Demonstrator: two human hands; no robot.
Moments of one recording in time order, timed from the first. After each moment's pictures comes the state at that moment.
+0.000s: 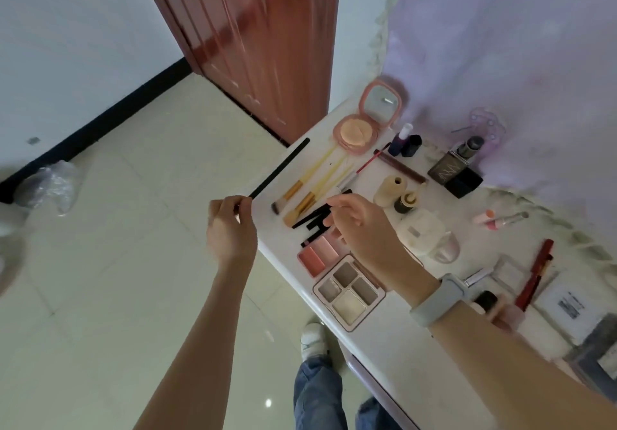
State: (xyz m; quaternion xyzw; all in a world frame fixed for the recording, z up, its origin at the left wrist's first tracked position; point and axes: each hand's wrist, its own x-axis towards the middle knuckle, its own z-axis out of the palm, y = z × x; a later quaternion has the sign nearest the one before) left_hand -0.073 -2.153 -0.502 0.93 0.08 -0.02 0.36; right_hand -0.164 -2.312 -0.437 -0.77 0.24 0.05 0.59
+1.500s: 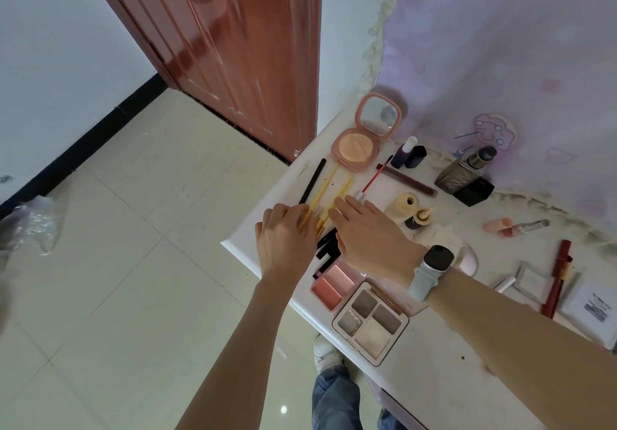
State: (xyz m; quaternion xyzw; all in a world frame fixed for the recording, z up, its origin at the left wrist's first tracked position) left_hand -0.056 -2.207 -0.507 0.94 -0.19 -0.05 0.28; right_hand -0.114 -2.329 -0.477 -0.97 0.05 0.19 0.10
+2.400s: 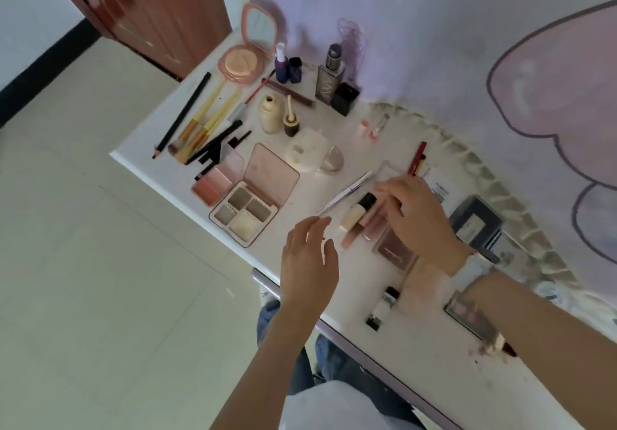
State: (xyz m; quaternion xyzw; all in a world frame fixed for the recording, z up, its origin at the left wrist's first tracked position) left_hand -0.324 -2.268 -0.485 0.88 -0.23 -0.16 0.38; right_hand -0.369 -2.448 -0.470 -0.94 0.21 -0.01 0.26
